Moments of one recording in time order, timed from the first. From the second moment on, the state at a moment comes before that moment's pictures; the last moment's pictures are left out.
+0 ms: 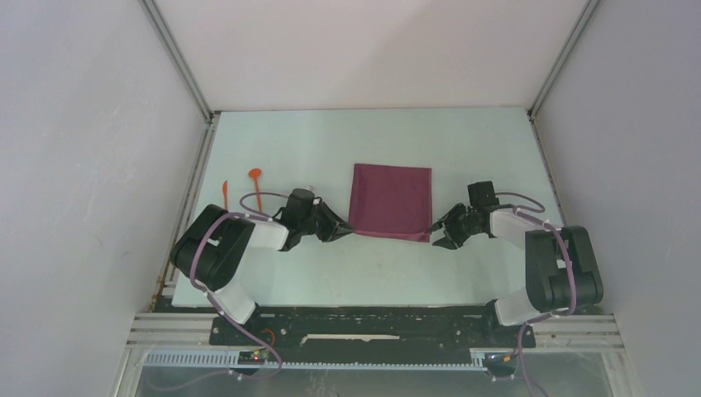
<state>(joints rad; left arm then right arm) -0.46 1.67 0.57 0.39 0.41 -1.20 0.11 1.50 0.66 -0.32 -0.42 1.04</state>
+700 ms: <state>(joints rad) -0.46 1.68 0.56 0.43 0.43 -1.20 0.15 1.49 0.68 -0.31 -0.39 1.02</state>
